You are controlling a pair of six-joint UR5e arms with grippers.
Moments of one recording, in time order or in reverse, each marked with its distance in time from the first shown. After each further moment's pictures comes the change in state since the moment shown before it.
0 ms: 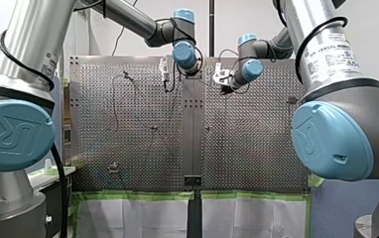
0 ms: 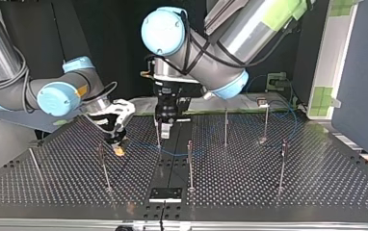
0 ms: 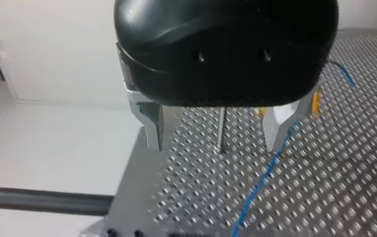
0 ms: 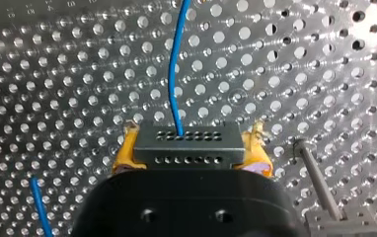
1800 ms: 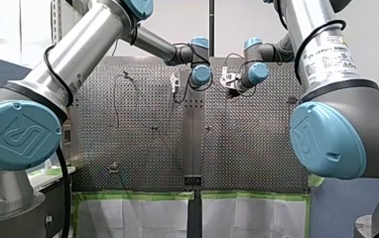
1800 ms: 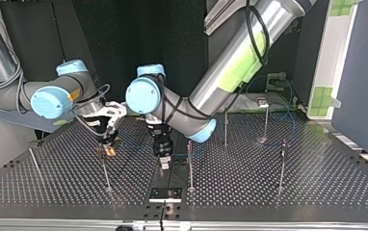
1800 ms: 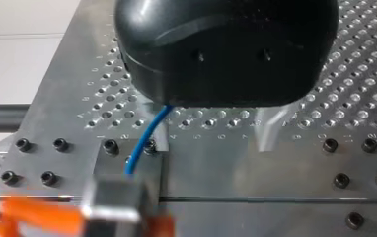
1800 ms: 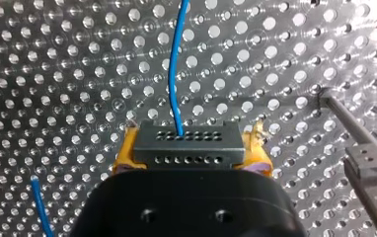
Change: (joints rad) left arm 0.047 -0.346 0.398 -0.021 -0.142 0.073; right arm -0.050 0.017 0.005 -0.002 -0.006 -0.012
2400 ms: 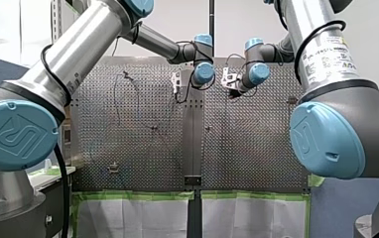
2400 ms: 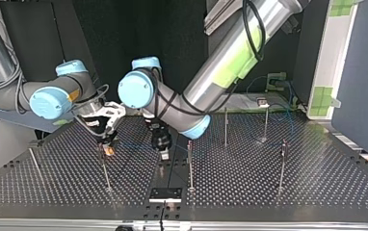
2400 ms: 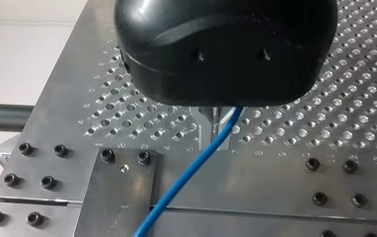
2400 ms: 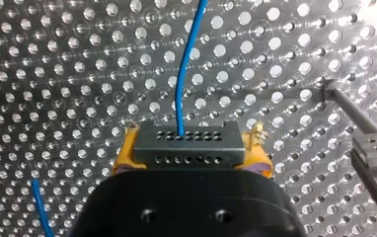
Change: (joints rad) left arm -0.030 0.006 0.000 -0.057 -0.062 -0.065; right arm -0.006 0.002 0.000 0.002 -0.002 -0.001
